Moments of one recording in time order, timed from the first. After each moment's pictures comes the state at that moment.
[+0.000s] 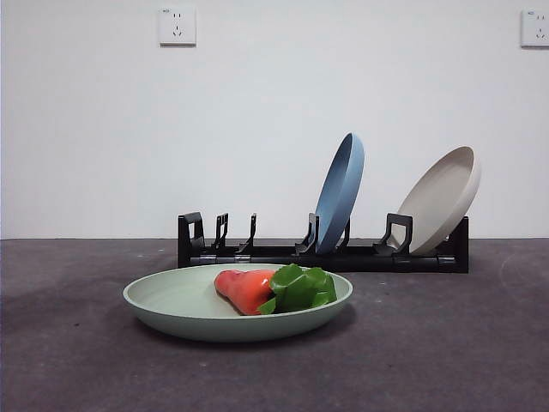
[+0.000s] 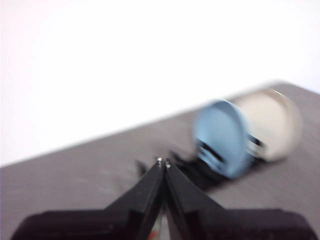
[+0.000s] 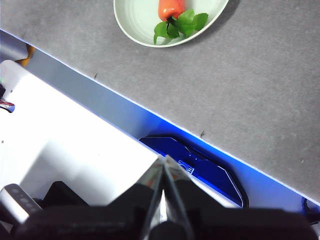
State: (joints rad) left arm -0.38 0.61 0.98 -0.46 -0.06 0.07; right arm 0.76 0.68 0.97 -1.21 -0.15 0.31
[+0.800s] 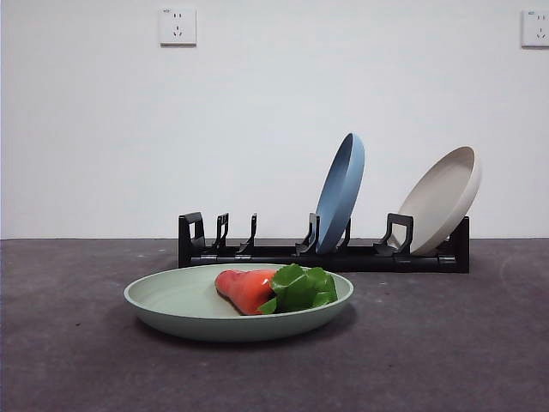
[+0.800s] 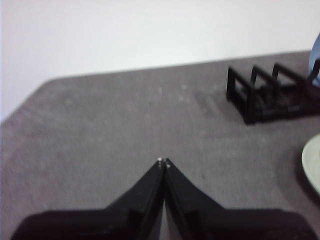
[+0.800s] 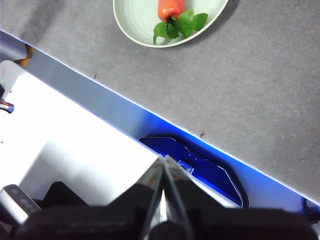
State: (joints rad) left arm -0.05 0.06 0.10 -0.20 -0.05 0.06; right arm 0.76 0.68 0.97 -1.21 -0.15 0.31
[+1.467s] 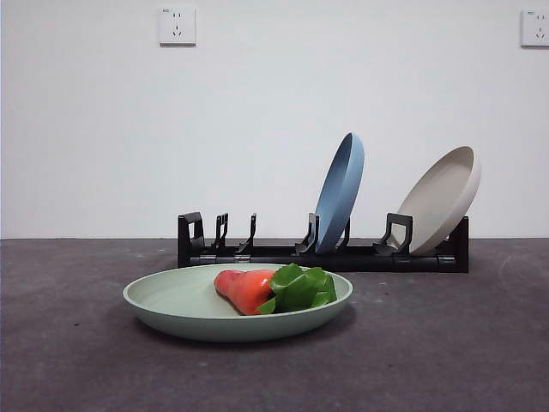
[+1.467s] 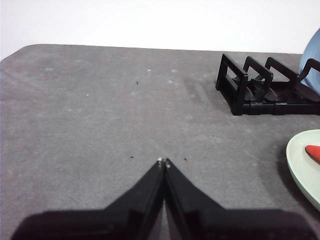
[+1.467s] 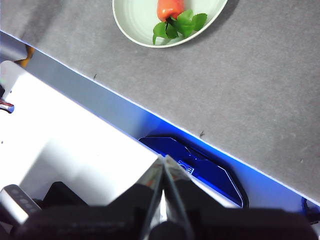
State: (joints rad) left arm -0.05 0.00 0.02 -0.19 -0.02 -0.08; right arm 0.76 0.68 0.97 -1.21 -0.15 0.31
